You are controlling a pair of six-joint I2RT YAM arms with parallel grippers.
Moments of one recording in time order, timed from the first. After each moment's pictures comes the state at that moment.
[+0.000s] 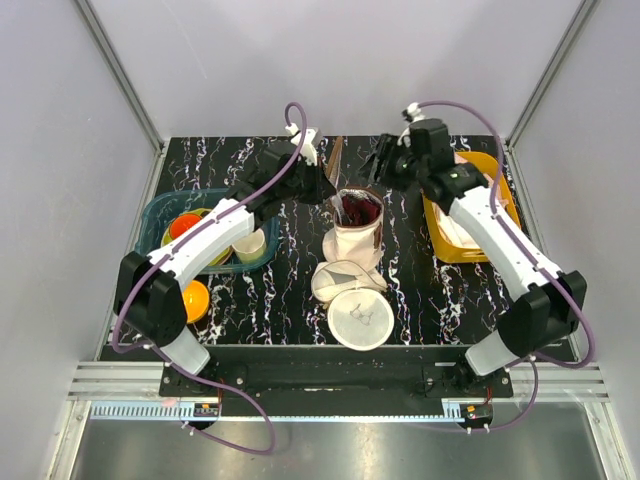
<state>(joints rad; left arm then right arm) -0.58 1.61 1.39 -0.24 0.20 -0.40 0.37 1.53 1.54 -0.50 -0.16 0.60</state>
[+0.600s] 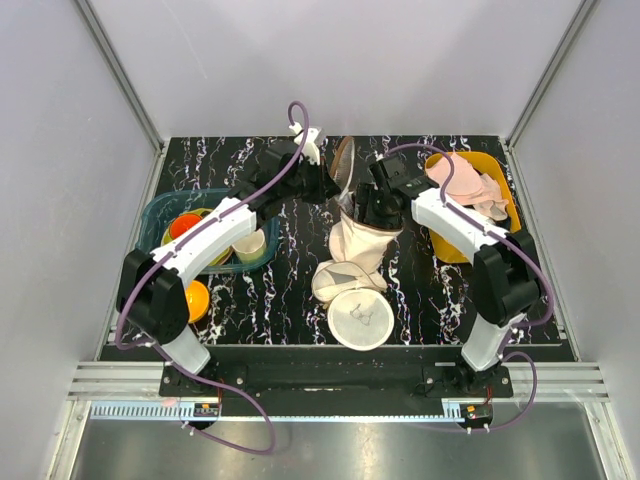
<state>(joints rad) -0.58 1.63 1.39 -0.21 0.24 -0.40 0.49 1.75 1.41 -0.63 -0.06 0.58</state>
